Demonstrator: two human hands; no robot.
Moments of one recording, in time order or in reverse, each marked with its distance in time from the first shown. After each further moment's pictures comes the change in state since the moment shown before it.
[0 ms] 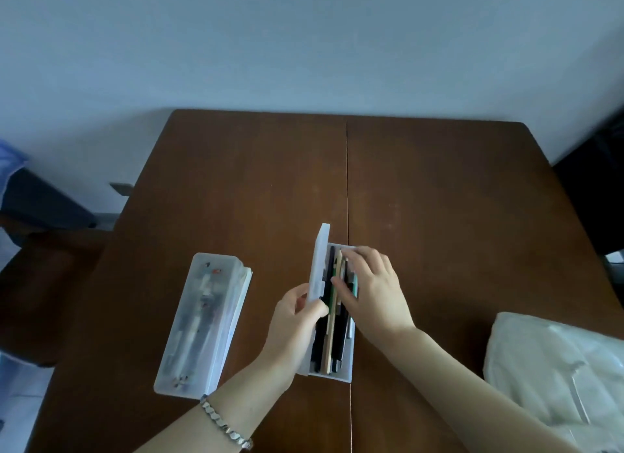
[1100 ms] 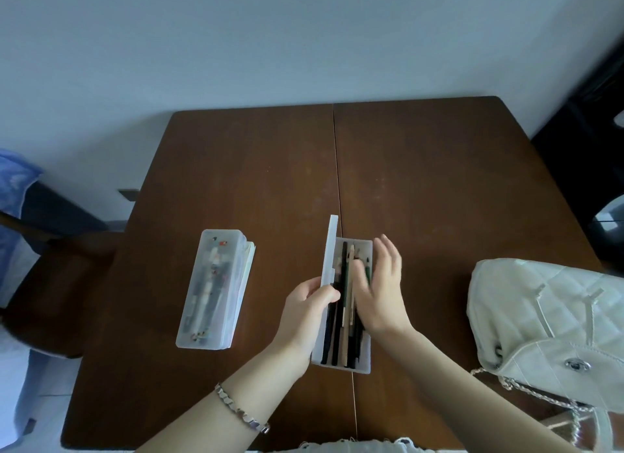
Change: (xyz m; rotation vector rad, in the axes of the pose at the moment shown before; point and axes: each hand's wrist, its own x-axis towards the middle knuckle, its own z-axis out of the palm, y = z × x) left_hand -0.055 -0.026 0.019 0.016 -0.053 0.019; right_hand -0.080 -0.010 -0.006 0.573 0.063 0.355
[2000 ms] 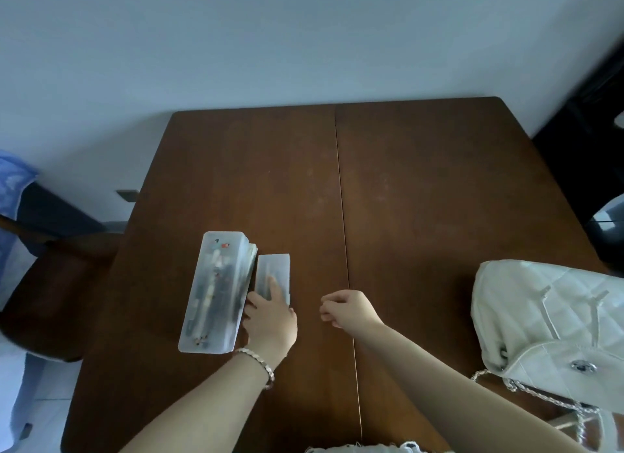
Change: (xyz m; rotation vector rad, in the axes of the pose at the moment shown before) left_hand 0.076 -0.066 -0.036 1.294 0.386 -0.079; right_hand 0.012 0.022 0.045 0.111 -0.356 0.463
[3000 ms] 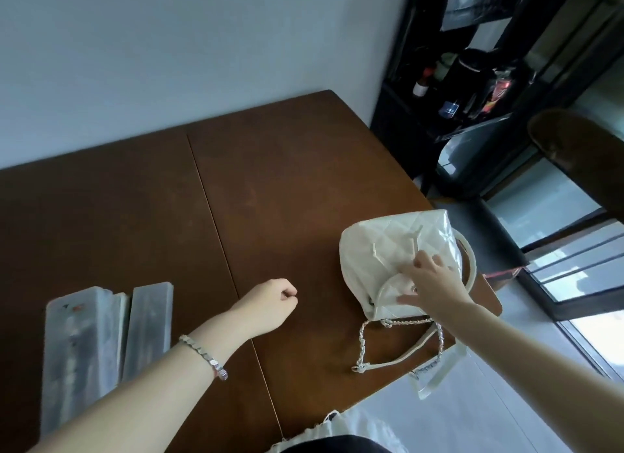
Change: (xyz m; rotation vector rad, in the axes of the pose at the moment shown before) left_hand -0.066 0.131 -0.053 -0.193 -0.389 0.713; right_hand -0.107 0.116 -0.239 -1.089 0.515 0.015
